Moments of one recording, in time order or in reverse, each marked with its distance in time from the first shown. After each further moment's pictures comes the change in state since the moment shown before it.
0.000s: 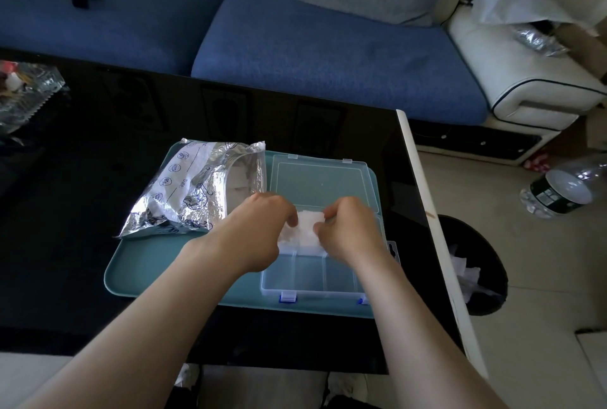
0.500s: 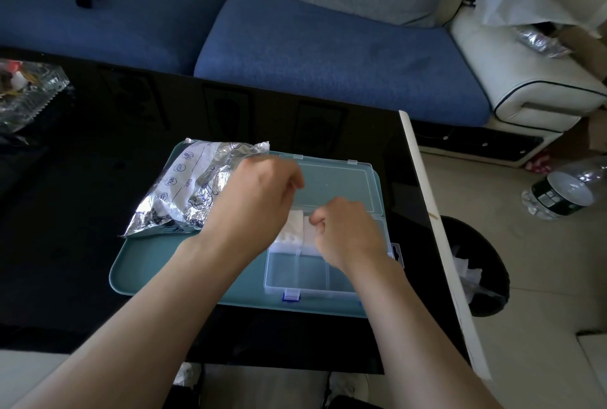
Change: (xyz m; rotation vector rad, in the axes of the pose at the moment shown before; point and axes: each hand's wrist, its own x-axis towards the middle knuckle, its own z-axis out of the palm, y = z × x) left_hand 0.009 -0.001 -0.013 -0.170 0.584 0.134; right_hand -0.001 -0.005 0.005 -0.320 -0.060 -0.169
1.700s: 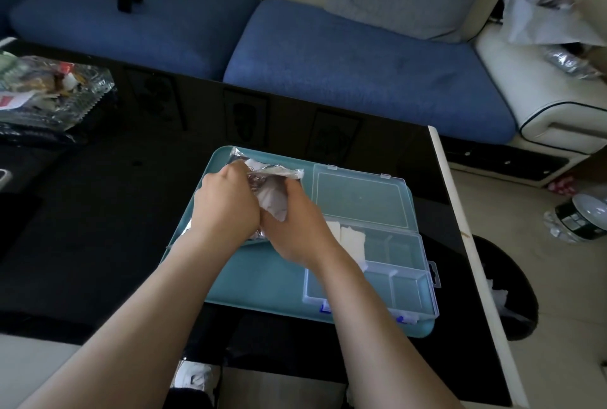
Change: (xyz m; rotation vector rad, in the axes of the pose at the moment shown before) left_hand -0.010 -0.049 -0.051 0.109 -0.077 -0.613; right_hand 0.004 -0.107 0.021 0.653 -0.088 -0.210
